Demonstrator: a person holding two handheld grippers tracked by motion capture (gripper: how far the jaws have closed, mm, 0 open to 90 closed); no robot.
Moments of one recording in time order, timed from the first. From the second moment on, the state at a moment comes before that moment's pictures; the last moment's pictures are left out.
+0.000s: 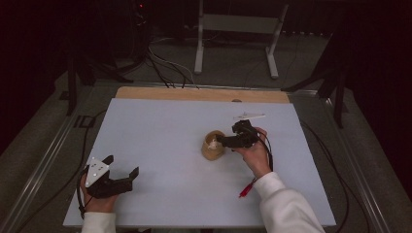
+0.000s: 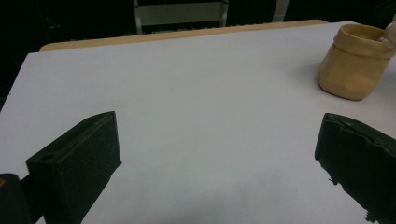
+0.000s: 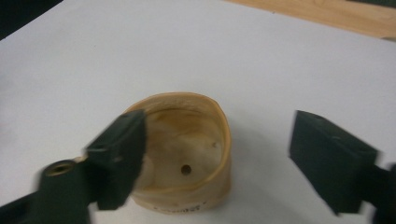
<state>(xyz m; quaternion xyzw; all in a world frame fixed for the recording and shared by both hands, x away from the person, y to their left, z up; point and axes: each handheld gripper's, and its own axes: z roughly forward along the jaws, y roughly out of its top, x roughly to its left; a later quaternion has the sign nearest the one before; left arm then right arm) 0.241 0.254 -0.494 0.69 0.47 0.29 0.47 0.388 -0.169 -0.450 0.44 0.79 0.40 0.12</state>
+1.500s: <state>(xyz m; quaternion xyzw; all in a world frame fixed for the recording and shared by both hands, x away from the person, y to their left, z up) 0.242 0.250 -0.497 0.70 0.46 0.29 0.47 0.311 -0.239 -0.441 0.49 0.75 0.38 0.21</state>
